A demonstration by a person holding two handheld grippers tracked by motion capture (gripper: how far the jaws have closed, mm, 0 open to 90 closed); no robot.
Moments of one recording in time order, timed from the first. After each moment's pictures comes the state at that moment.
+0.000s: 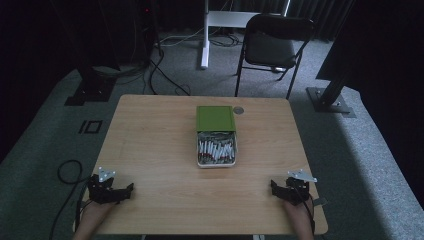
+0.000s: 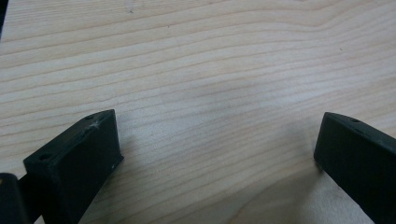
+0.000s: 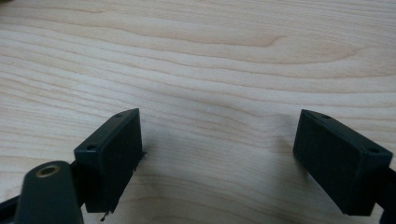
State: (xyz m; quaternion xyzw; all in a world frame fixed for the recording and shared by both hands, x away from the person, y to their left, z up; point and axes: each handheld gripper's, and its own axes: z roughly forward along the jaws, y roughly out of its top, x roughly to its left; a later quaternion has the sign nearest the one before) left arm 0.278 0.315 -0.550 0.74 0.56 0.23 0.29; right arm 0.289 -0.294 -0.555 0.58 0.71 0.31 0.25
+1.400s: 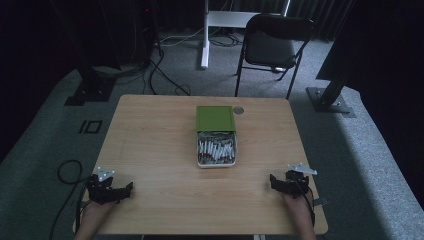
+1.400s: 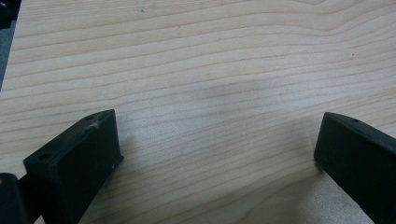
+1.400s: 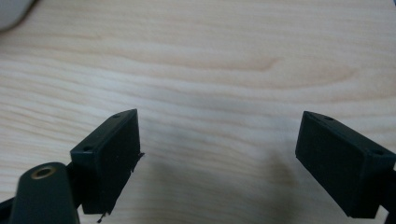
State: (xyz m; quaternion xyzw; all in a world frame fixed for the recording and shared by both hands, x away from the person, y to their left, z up) left arm 0.279 0.315 -0.550 0.73 0.58 0.24 0.29; right arm 0.304 -0.290 -0.540 0.59 0.70 0.32 0.24
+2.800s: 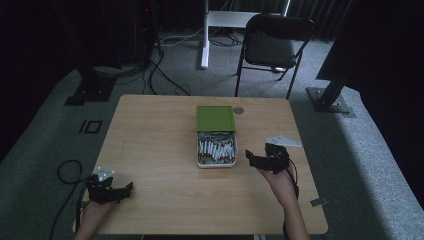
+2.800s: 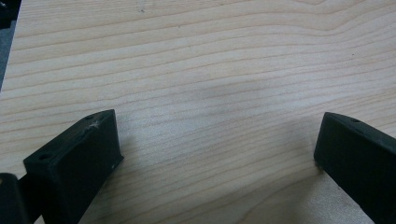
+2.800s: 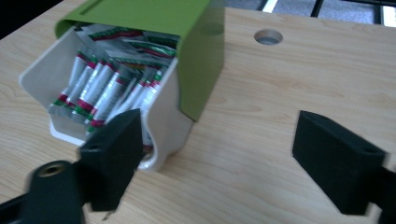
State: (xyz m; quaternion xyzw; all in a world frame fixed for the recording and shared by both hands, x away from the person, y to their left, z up) left arm 0.279 0.315 -0.550 0.73 0.58 0.24 0.29; right arm 0.334 -0.211 -0.438 0.50 0.73 0.41 0.22
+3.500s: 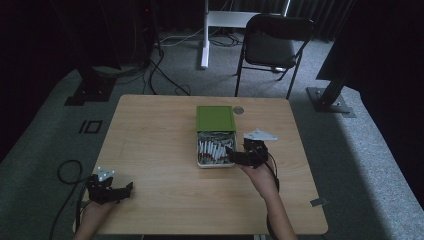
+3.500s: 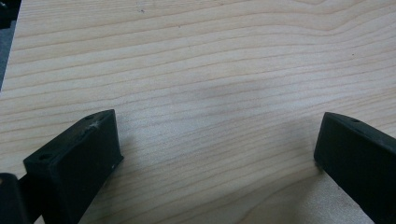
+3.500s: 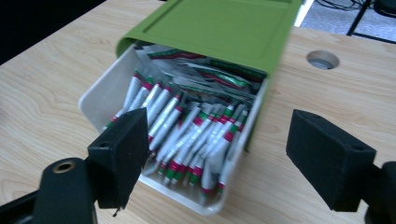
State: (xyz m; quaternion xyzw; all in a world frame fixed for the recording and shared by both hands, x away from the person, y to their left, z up) left arm 0.279 0.316 -0.550 0.73 0.58 0.24 0.29; right arm 0.348 -0.155 -0.432 0.46 0.75 0.43 0.20
